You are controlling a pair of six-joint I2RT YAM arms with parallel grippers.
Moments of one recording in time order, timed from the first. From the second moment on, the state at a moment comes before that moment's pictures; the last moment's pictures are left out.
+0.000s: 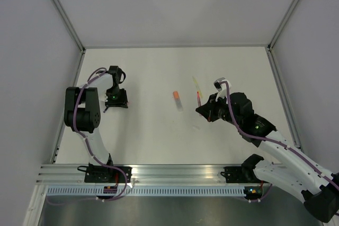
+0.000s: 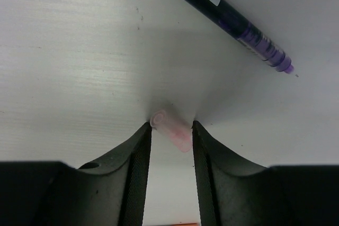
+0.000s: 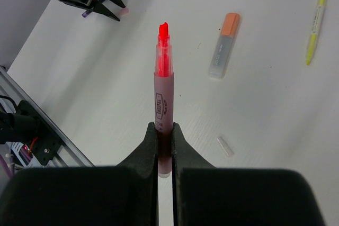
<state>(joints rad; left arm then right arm) -0.06 1.90 1.26 -0.89 -0.10 -1.76 0.64 0.85 0.71 -0.25 -0.13 0.40</state>
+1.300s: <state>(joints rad) -0.48 1.14 0.76 0.23 0.50 -0.96 0.79 1.06 0.59 0.16 -0.43 0.45</state>
